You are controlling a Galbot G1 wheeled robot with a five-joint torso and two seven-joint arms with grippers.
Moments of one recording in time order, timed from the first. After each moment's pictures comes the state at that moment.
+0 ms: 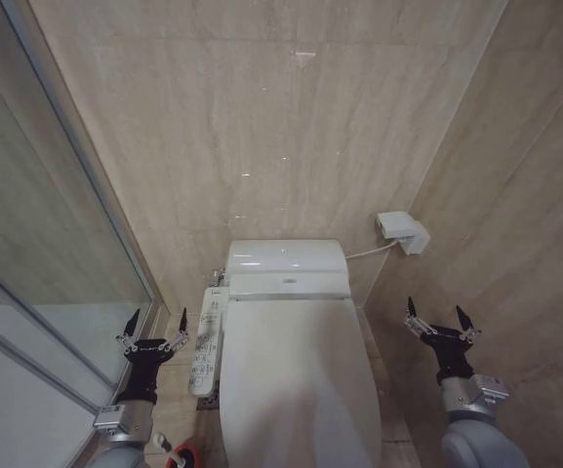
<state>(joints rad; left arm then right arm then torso) 1.56 -1.34 -0.54 -2.10 -0.14 -0.16 -0.14 -1.55 1.31 0.73 2.09 0.30 0.04 0.26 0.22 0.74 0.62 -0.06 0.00</state>
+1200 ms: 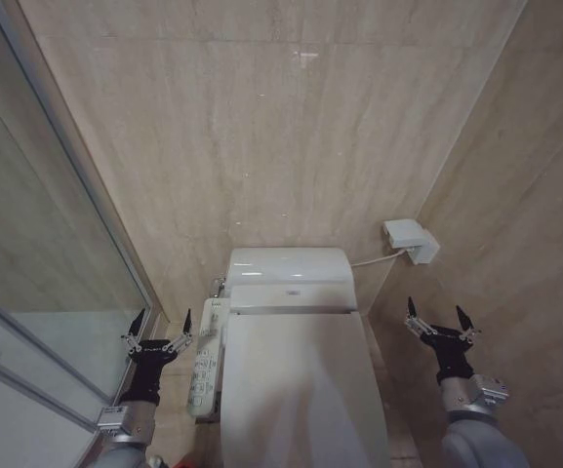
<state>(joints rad) 1.55 -1.33 -0.53 -2.09 -0.14 -0.16 -0.11 -1.55 1.31 0.73 2.09 0.30 0.04 0.26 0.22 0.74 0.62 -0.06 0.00</state>
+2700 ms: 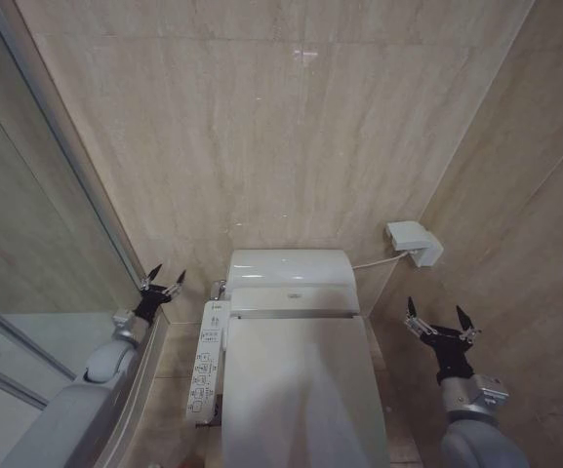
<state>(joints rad) 0.81 -0.98 -0.22 -1.29 -0.47 -0.30 0.13 -1.55 1.31 0.73 2.09 0.30 0.04 0.26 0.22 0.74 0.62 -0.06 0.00</state>
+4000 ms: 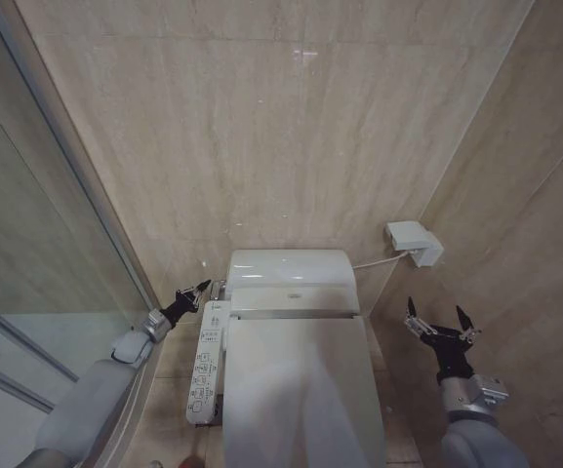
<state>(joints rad) 0.62 -1.05 -0.07 -0.96 -0.26 -0.50 0.41 -1.55 1.31 0.73 2.09 0.30 0.04 0.26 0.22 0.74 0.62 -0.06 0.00</state>
